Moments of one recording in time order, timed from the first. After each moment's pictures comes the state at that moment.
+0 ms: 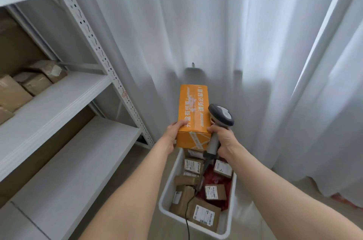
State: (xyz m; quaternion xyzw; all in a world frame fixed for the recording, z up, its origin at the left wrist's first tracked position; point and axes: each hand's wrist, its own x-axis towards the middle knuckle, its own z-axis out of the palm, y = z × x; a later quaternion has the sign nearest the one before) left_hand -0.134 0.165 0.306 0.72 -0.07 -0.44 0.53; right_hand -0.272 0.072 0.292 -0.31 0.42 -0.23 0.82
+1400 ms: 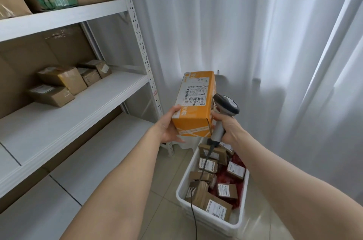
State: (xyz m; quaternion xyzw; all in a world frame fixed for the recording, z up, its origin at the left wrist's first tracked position) left_hand -0.120 0.340 0.397 0.59 -0.12 -0.56 0.57; right_hand -0.275 0.204 0.380 -0.36 0.34 -0.22 0.84
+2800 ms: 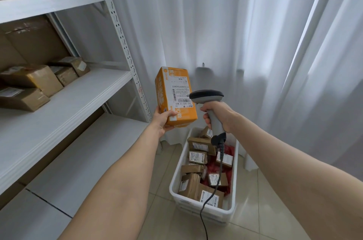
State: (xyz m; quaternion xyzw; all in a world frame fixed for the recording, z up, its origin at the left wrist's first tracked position) left_hand -0.099 0.326 0.359 0.64 -0.10 -0.40 0.65; right_hand -0.292 0.229 0.420 -0.55 0.36 -0.12 0.75
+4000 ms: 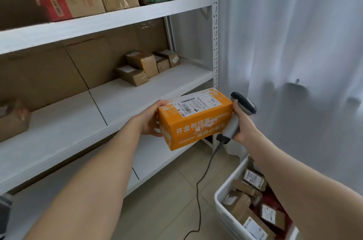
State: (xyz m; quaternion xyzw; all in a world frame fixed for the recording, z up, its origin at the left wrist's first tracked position) left_hand -0.026 0.557 0.449 0.75 0.01 -0.35 0.56; right_hand -0.165 0.311 0.408 -0.36 0.29 -0.10 0.88
